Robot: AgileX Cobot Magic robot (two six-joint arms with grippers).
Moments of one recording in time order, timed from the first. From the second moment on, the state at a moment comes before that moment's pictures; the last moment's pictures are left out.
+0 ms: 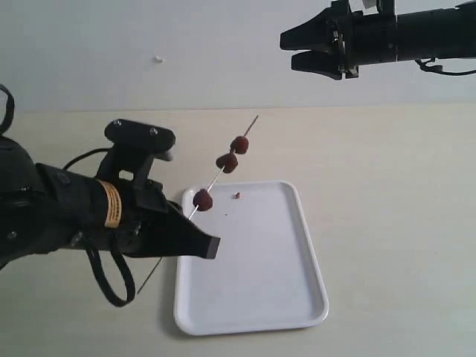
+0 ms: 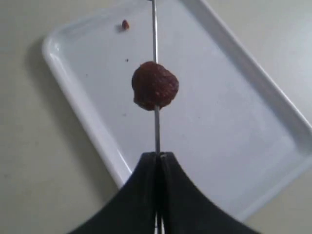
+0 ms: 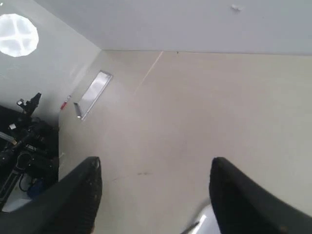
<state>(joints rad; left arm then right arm) -0.78 1.57 -0.76 0.26 0.16 -0.54 -0.15 2.20 -1.73 1.46 1.22 -0.99</state>
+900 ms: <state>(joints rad) -0.79 1.73 -0.69 0.25 0.00 -0.61 -0.15 2.20 -1.73 1.33 1.22 -0.93</state>
